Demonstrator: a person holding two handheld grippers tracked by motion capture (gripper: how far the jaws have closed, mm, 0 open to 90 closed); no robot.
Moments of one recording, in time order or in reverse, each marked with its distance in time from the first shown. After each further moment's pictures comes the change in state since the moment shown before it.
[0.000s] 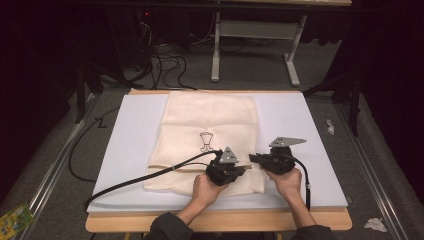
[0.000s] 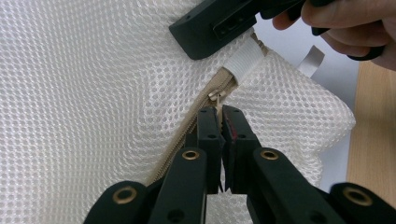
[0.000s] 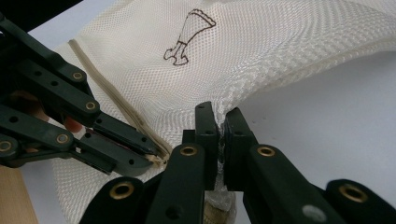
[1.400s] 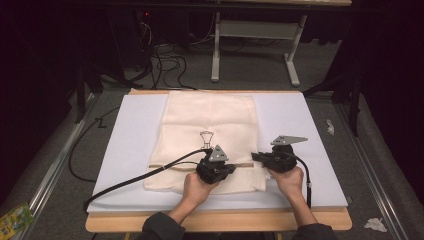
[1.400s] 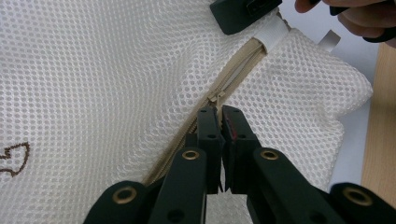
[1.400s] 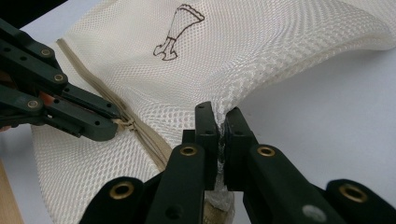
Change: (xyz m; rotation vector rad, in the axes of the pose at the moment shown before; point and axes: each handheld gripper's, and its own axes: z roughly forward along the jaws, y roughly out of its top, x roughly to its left) left arm 0.015 -0.009 -0.019 0.003 0.036 -0.019; right arm -0.009 0.000 -0.001 0.013 -0.022 0.018
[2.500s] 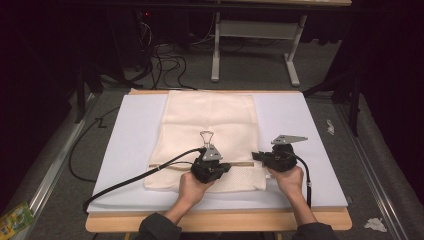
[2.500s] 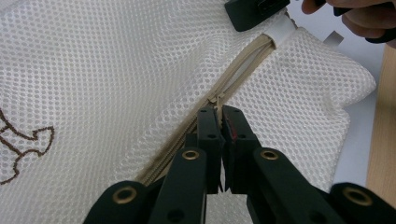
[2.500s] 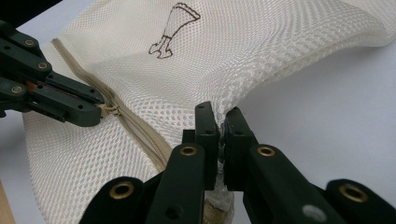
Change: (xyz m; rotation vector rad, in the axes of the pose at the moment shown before) left arm 0.009 -0.008 -0.010 -0.019 0.018 -0.026; right arm -0.003 0.000 0.002 0.005 -0.007 0.014
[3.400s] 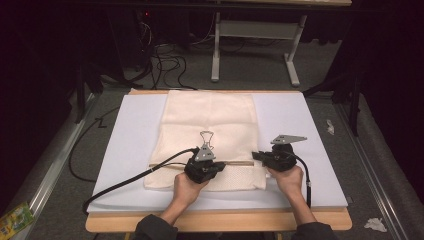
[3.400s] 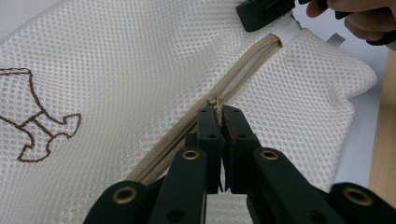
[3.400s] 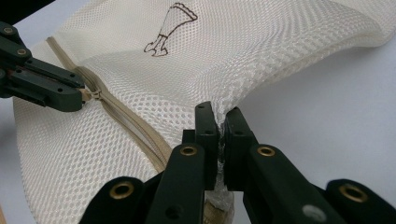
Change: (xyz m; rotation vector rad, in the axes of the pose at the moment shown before) left arm 0.006 -0.007 -0.015 -0.024 0.023 -0.008; right arm -0.001 0.000 0.002 -0.001 -0.013 -0.005
